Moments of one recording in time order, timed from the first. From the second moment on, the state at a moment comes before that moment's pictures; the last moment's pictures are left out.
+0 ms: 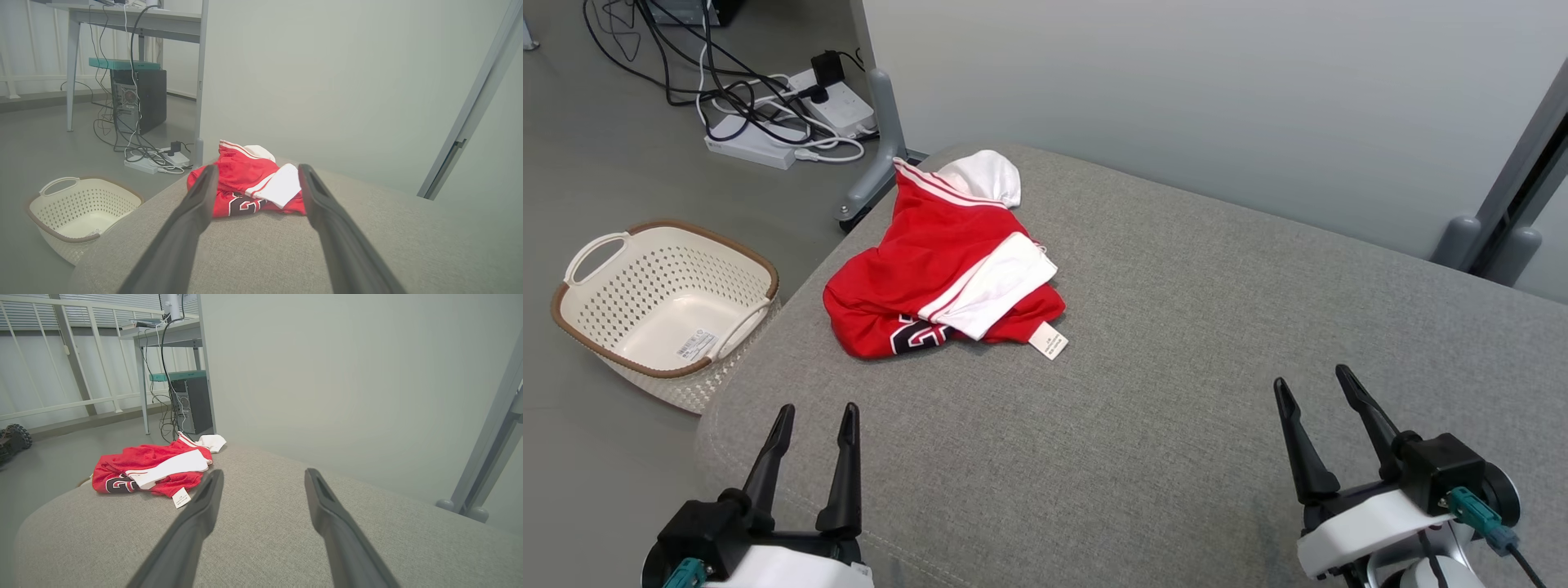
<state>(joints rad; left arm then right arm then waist) 0.03 0.05 -0.06 0.15 -0.29 -0.08 -0.26 -0.12 -0.06 0.13 0.29 0.13 0.13 -0.26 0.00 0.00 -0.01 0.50</state>
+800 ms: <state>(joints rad) -0.39 0.22 -0.10 0.50 -0.34 -0.13 -0.24 -0.23 -0.19 0.16 0.12 0.07 0.13 -0.26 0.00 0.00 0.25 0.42</state>
